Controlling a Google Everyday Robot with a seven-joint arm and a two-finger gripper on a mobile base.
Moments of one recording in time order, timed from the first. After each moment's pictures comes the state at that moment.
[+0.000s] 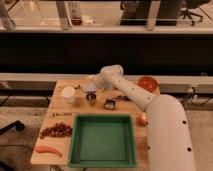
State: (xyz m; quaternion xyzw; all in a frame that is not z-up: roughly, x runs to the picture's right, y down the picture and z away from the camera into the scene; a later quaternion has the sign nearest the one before) arm -0.084 -0.027 0.977 -0.04 -0.29 -0.29 0.91
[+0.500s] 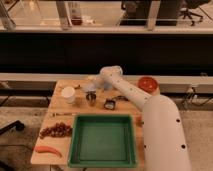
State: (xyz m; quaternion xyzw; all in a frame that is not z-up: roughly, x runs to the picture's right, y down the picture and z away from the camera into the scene) arm -0.085 -0.027 0.993 -0.04 -0.29 -0.29 0.91
